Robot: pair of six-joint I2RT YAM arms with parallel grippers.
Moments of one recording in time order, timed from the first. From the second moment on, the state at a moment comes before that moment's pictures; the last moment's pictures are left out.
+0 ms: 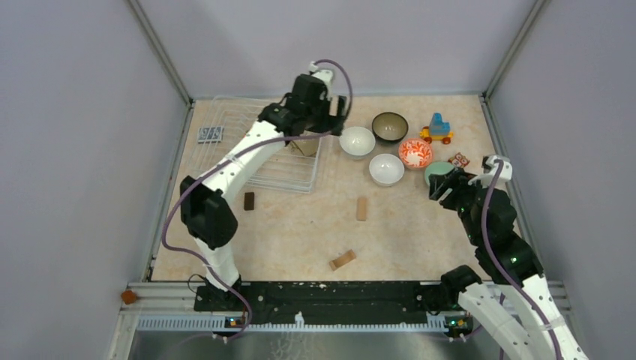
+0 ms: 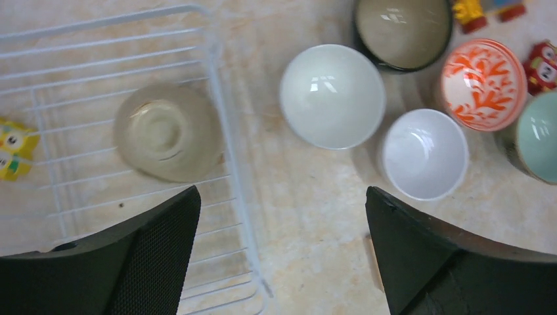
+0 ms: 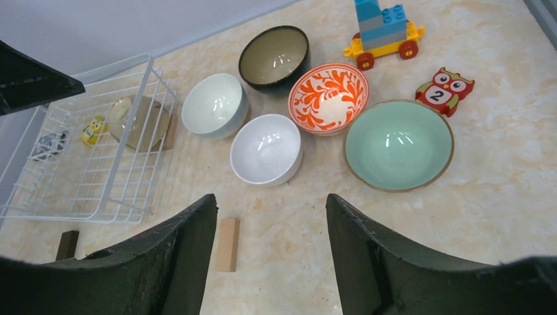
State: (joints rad) left arm -0.64 1.86 1.87 -0.62 -0.09 -0.23; right arm 0.41 0.45 0.73 -0.52 0.36 0.47
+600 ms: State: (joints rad) left arm -0.30 1.90 1.74 -0.59 0.02 -0.42; right arm 0.41 0.48 0.72 -0.49 0.31 0.47
